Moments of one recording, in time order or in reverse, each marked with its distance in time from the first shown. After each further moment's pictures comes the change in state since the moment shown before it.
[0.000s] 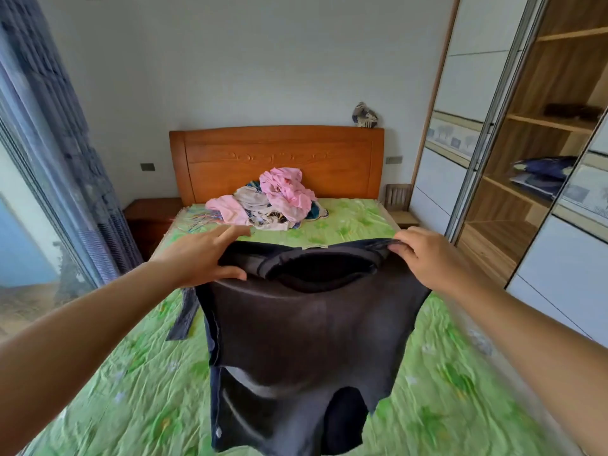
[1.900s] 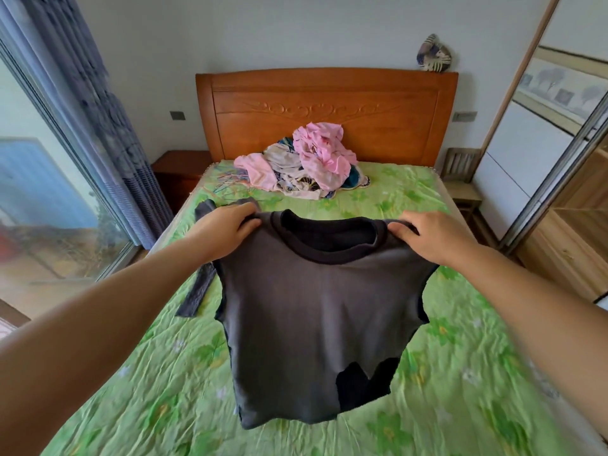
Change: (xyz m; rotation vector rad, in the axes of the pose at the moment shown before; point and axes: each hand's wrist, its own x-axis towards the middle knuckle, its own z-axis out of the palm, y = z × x) left_hand 0.179 -0.052 0.107 -0.257 0.057 -0.252; right_hand 0.202 0.125 0.151 -0.102 -0.319 -0.108
